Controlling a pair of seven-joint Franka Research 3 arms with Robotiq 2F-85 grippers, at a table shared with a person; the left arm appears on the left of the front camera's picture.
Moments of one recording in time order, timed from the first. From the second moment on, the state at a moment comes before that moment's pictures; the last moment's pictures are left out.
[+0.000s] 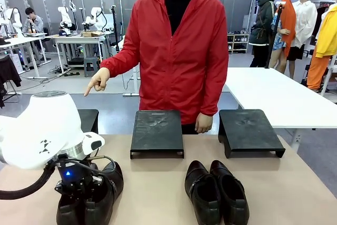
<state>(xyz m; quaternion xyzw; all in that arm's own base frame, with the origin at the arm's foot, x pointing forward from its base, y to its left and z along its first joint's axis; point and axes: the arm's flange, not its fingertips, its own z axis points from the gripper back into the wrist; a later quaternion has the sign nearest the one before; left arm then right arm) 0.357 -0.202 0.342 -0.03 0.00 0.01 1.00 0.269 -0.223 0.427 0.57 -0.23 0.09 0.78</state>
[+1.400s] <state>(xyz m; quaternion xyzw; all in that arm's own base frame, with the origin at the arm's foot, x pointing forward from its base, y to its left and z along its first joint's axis) 0.360 -0.097 0.476 -0.03 -0.10 -0.01 0.99 0.269 -0.223 0.427 0.57 -0.23 0.09 0.78</state>
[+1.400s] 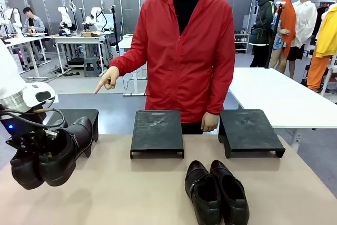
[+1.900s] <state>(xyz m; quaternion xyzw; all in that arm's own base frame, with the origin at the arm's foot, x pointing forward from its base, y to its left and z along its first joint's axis) 0.355 -0.076 0.474 -0.04 -0.15 0.02 0.99 0.269 -0.224 0.427 0.57 -0.23 0.09 0.78</state>
